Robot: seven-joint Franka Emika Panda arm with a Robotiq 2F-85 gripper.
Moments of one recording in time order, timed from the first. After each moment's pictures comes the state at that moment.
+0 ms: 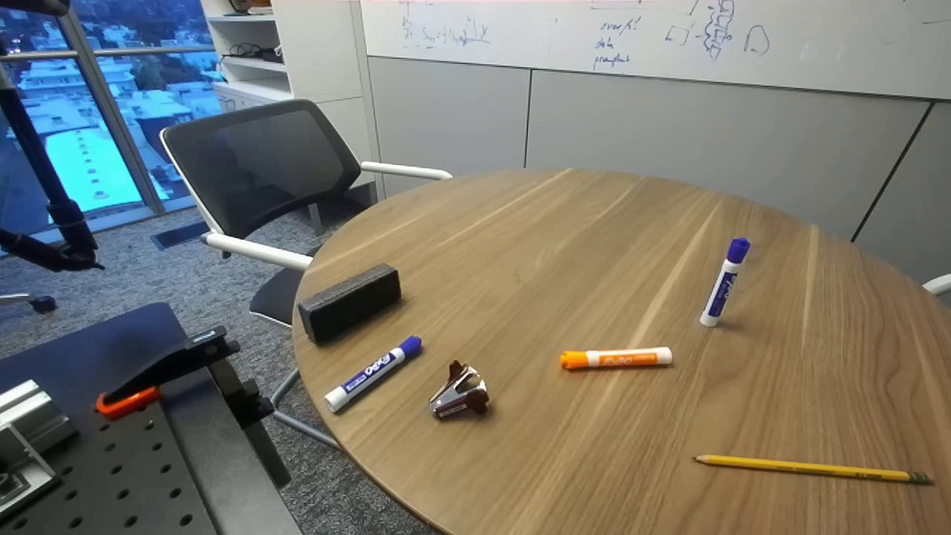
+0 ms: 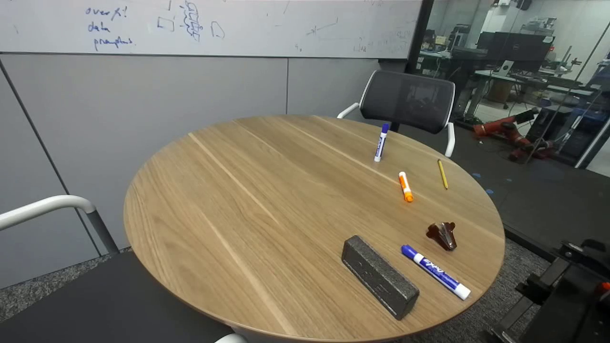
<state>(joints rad) -0.10 -0.53 -0.32 -2.56 -0.15 2.14 -0.46</state>
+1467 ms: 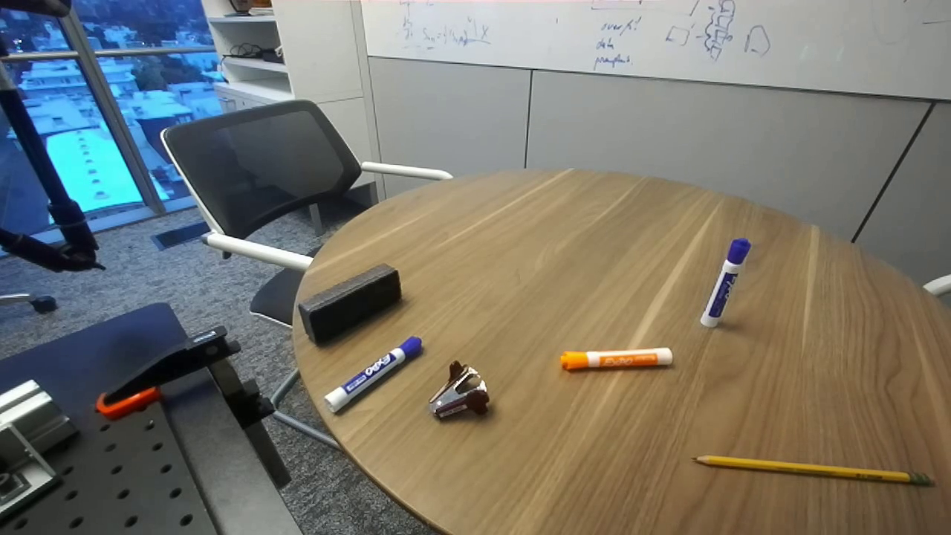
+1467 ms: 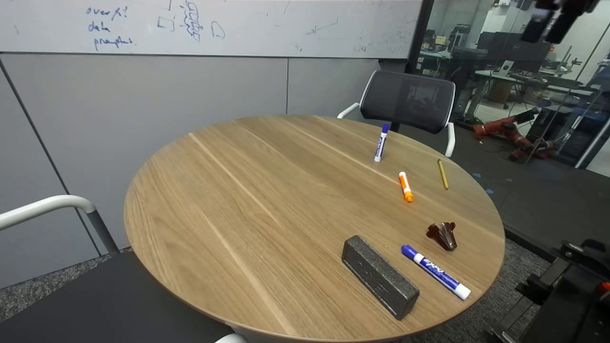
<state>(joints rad) -0.04 -0.09 -0.15 -2.22 -0.04 2.26 -0.19</state>
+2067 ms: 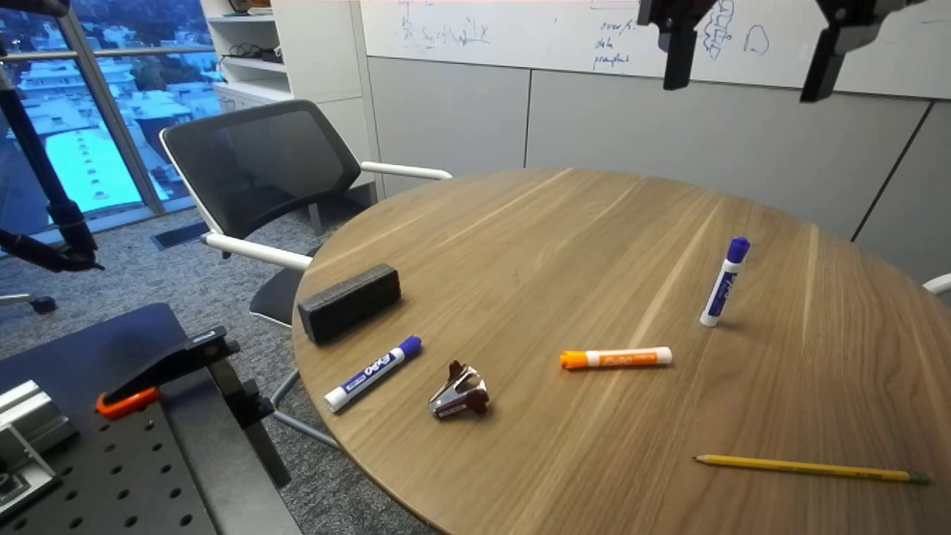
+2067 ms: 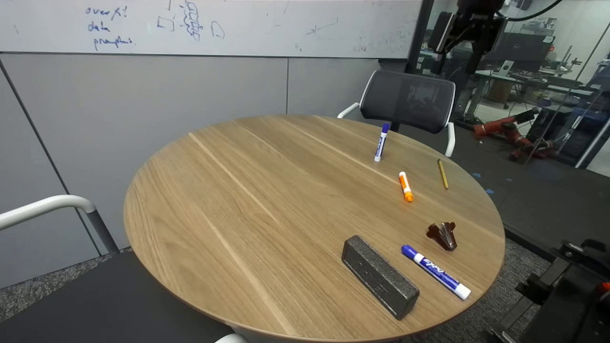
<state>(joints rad) -0.06 0.42 -0.15 -1.71 -0.01 2.21 0.04</state>
